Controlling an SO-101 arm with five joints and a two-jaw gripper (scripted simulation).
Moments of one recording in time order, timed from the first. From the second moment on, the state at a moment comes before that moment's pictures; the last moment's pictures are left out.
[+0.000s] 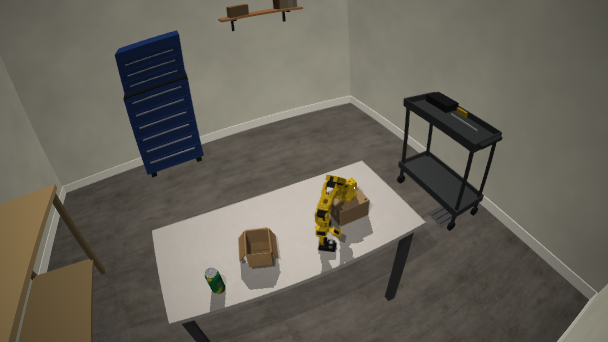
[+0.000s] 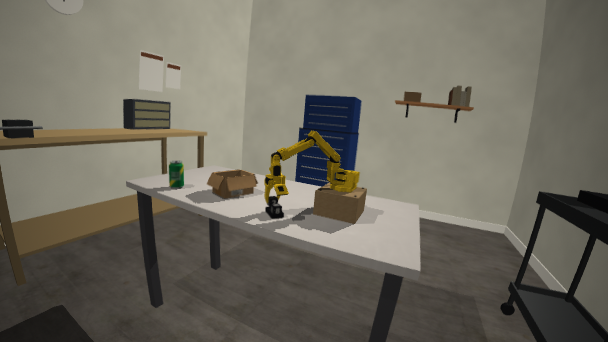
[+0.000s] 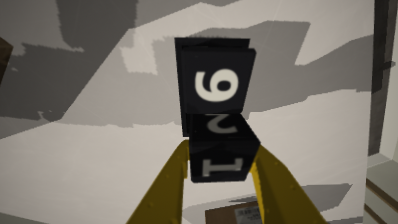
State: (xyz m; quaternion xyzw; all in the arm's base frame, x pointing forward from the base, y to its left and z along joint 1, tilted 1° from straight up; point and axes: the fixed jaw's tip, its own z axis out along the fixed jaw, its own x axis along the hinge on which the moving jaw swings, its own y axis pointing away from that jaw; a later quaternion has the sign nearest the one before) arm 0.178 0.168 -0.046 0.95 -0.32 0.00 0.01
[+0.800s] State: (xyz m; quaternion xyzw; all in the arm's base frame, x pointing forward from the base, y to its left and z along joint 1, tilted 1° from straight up) arm 0.177 0.166 -0.019 0.95 -0.32 0.00 0.00
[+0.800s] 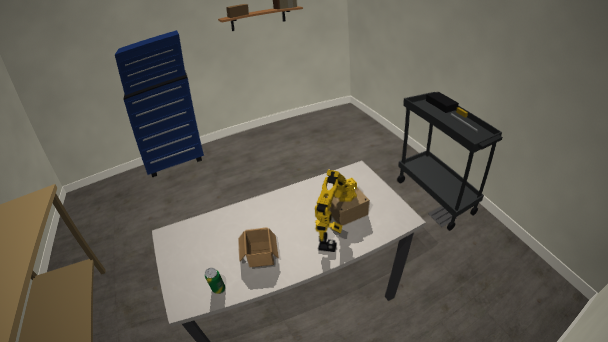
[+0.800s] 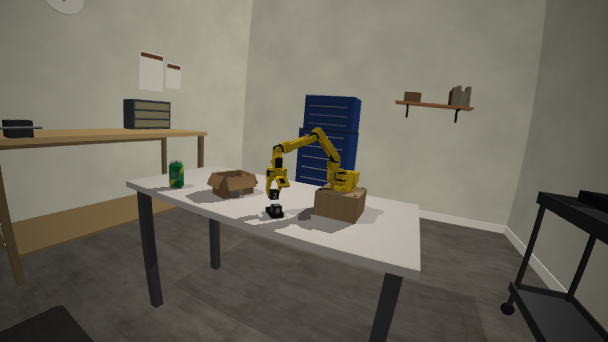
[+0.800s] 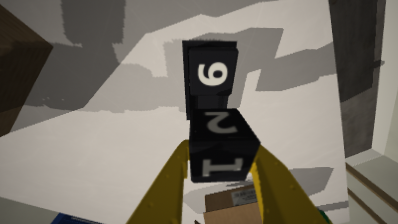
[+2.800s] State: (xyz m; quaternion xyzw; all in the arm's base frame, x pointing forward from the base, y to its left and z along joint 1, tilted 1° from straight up) arm 0.157 -0.118 -0.036 0.51 -0.86 -0.01 0.01
